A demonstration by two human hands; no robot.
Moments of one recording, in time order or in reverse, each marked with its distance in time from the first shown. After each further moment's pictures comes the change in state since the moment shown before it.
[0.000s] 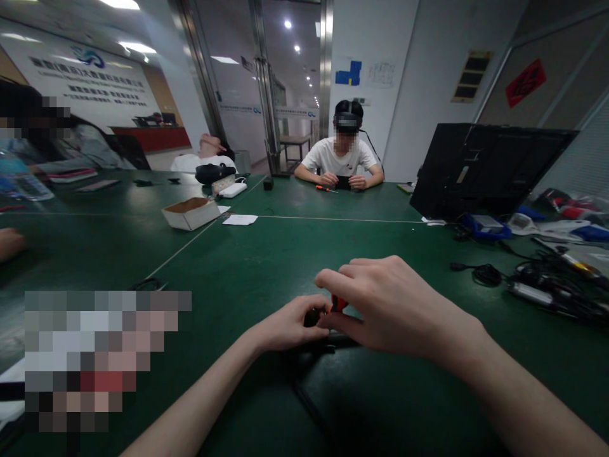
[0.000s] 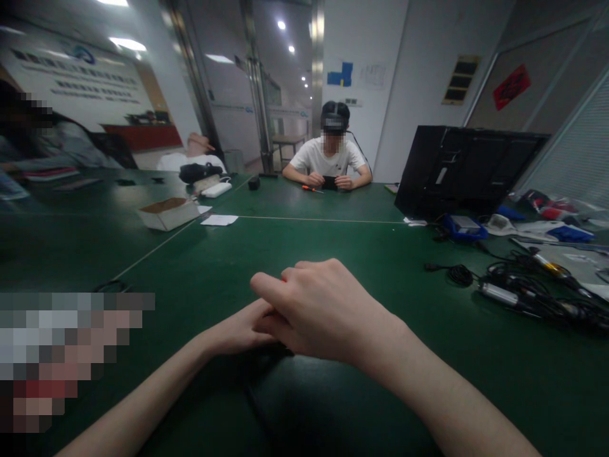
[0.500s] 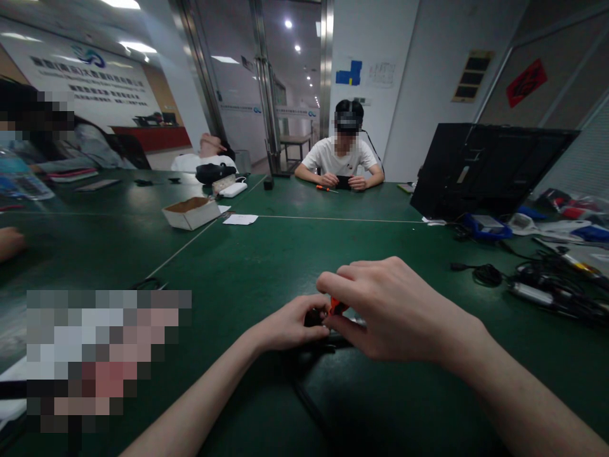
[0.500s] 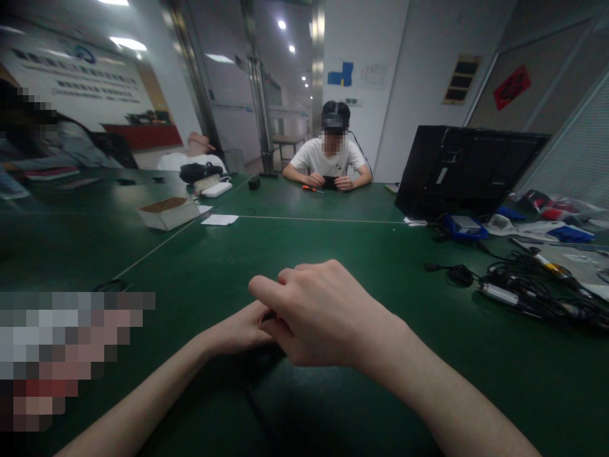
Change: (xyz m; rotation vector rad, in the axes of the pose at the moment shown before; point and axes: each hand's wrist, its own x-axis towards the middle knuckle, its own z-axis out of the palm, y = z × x) left_hand 0.000 0.000 -0.001 -0.011 -0.002 0.013; right_hand -0.002 -0.001 0.000 0.030 0.004 -0.021
